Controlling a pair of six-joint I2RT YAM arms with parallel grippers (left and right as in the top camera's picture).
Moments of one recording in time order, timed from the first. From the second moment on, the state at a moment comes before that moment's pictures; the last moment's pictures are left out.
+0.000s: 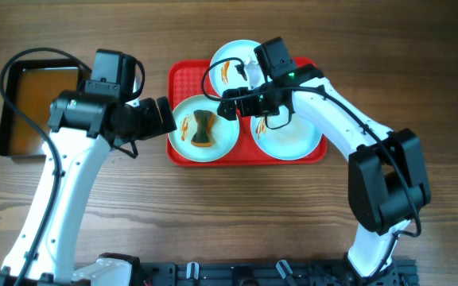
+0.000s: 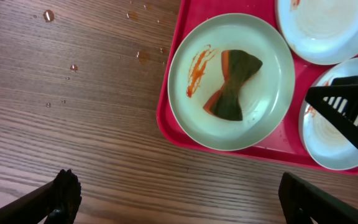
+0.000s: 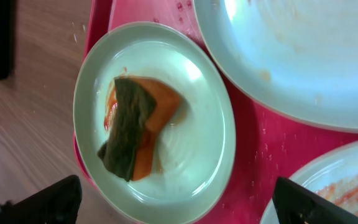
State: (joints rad) left arm -0.18 1.42 1.36 -1.19 0.06 -0.46; right arm 0.44 1.97 1.45 -0.63 -0.45 0.25
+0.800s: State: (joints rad) left arm -0.18 1.50 1.36 -1.16 0.06 -0.46; right arm 0.52 2.03 1.40 -0.53 -0.17 0.39
